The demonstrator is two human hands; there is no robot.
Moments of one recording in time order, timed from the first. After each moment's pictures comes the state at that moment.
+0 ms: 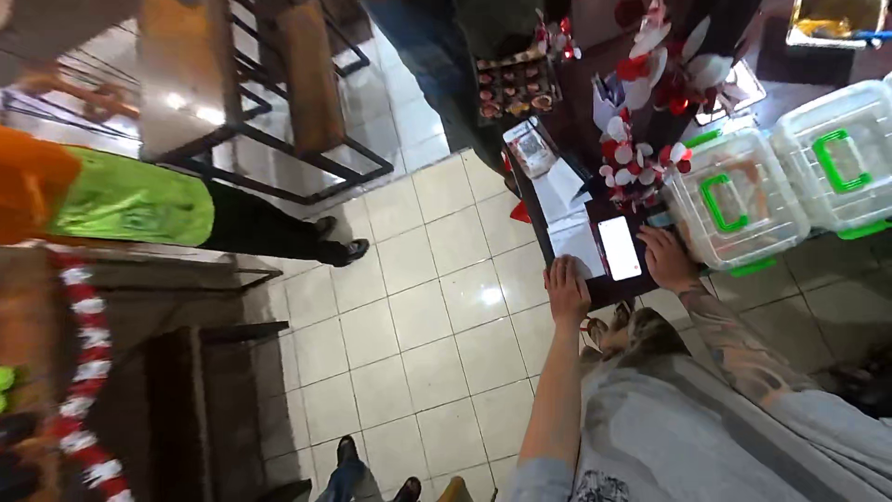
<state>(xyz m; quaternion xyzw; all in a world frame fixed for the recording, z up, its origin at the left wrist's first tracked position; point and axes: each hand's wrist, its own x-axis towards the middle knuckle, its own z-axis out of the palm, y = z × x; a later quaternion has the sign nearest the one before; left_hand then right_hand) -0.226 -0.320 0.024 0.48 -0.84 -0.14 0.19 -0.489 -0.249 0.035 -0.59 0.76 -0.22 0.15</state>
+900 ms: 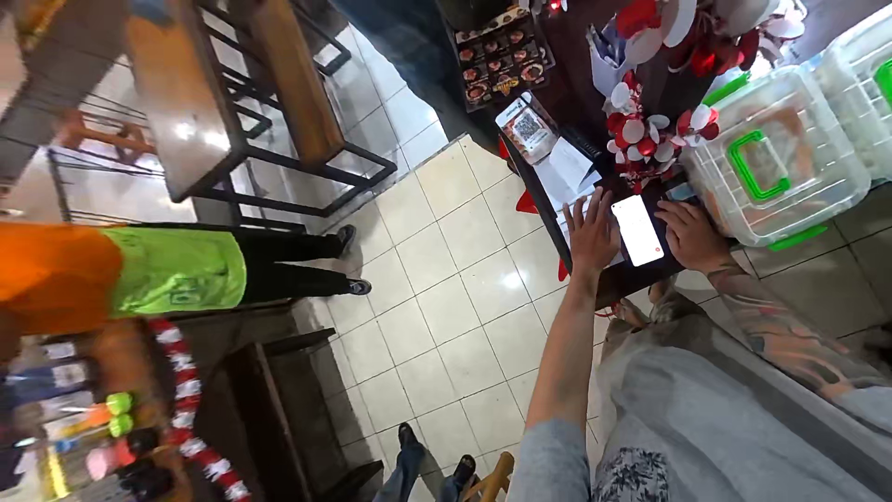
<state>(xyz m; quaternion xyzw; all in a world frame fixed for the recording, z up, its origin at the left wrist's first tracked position) -0.298 -0.407 0.065 0.36 -0.91 -0.12 0.14 -0.489 -0.250 0.030 -0.60 0.75 -0.24 0.15</state>
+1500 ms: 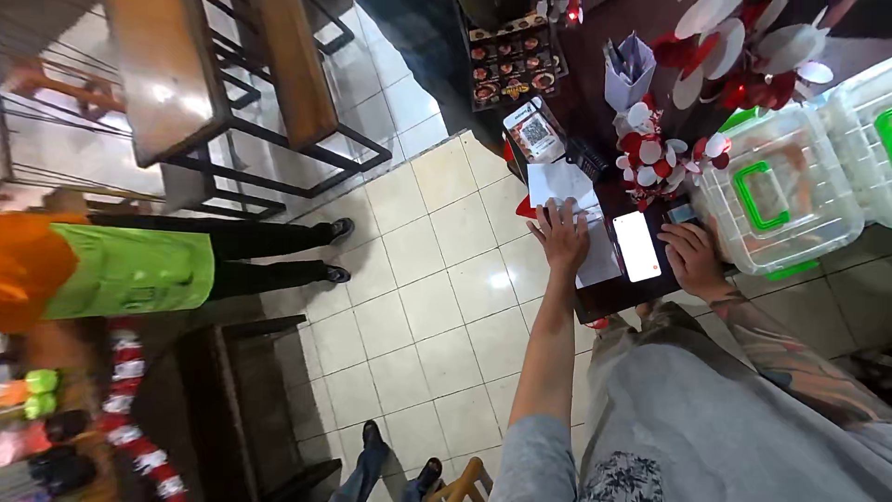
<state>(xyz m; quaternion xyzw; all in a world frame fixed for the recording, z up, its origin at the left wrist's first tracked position) -0.278 -0.453 0.048 0.53 -0.83 -0.12 0.07 -0.490 -0.243 0.040 -0.60 0.73 -0.32 0.11</state>
